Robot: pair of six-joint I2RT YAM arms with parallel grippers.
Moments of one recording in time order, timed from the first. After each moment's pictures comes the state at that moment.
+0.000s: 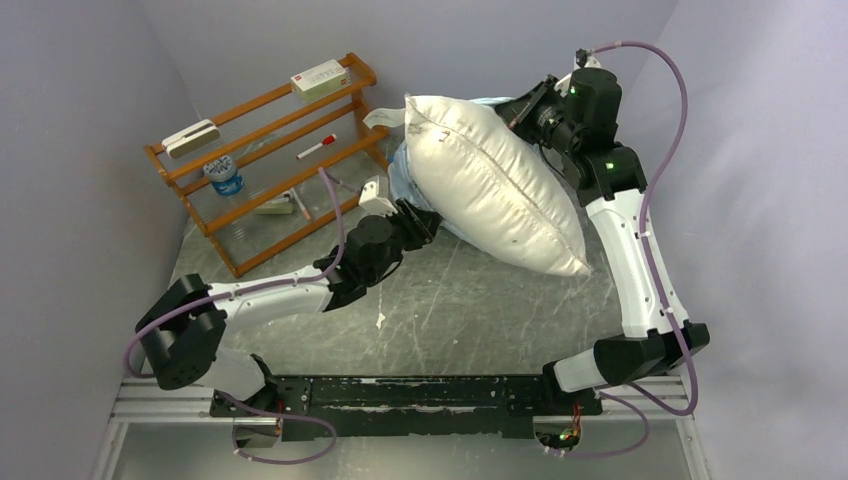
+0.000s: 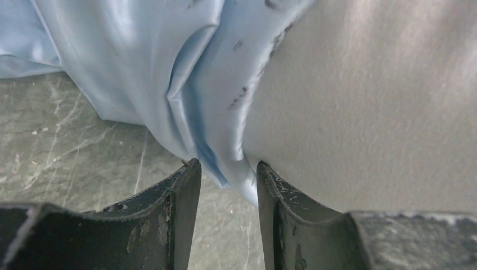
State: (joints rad) left arm -0.94 1.44 0.84 0.49 -0.38 -0.89; right arm 0.25 1.43 1.79 -0.58 -0.09 0.70
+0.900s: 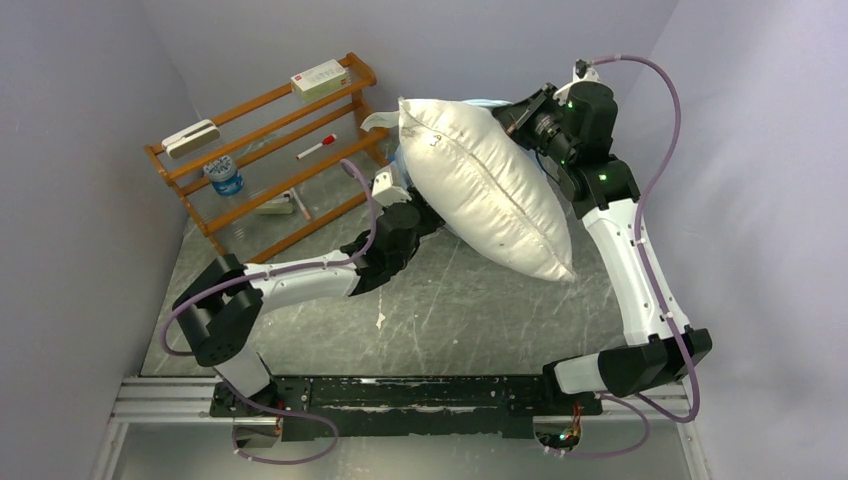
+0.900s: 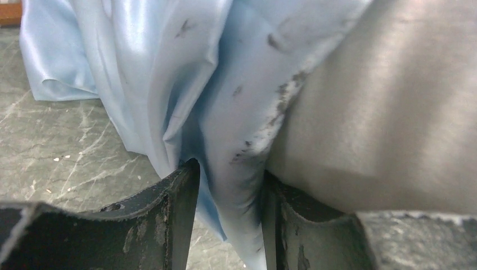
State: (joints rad) left arm -0.95 1.63 1.03 0.45 -0.61 -0.90; right arm 0.25 1.38 1.64 -0.42 -0.10 0.74
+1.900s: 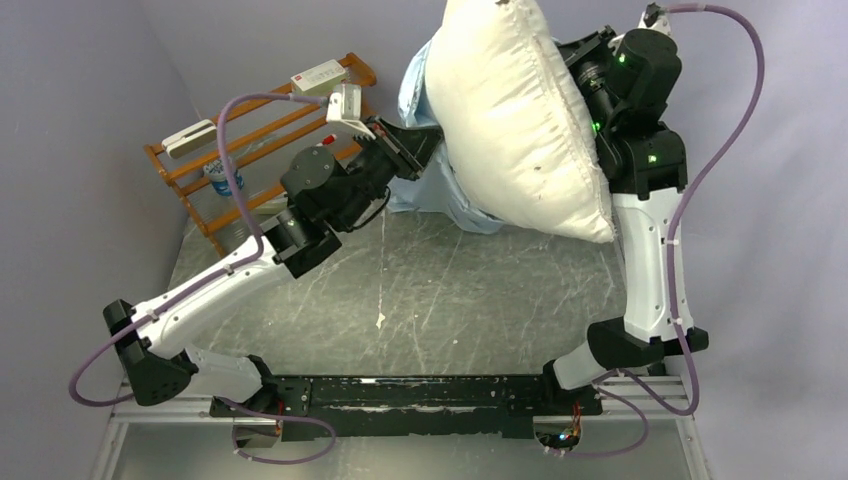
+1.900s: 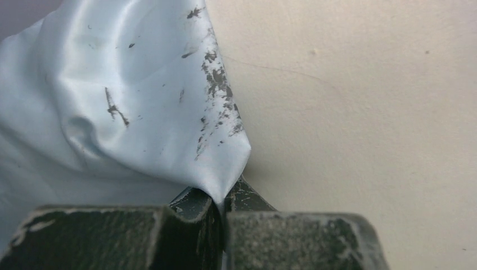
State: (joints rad) left arm -0.94 1.33 1.39 0.27 -0.24 -0.66; right arm 0.24 1.52 2.19 -0.68 0.08 0.79
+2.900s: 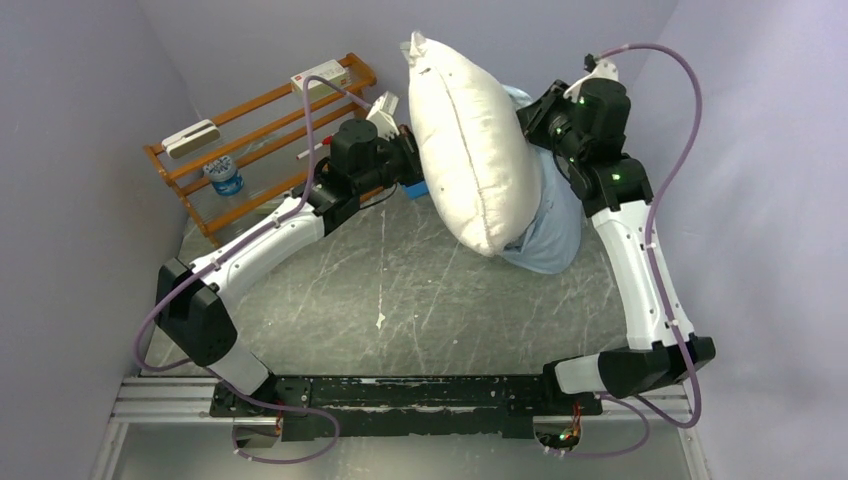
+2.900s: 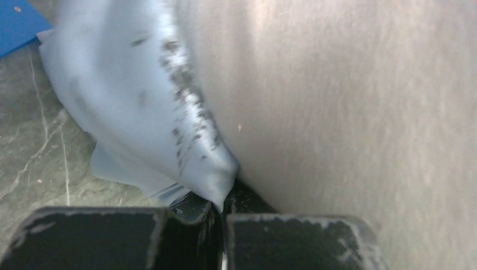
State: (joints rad) left arm -0.70 1.59 1.46 0.03 0.21 -0.92; right arm 0.23 1.36 1.71 -0.53 0.02 0.50
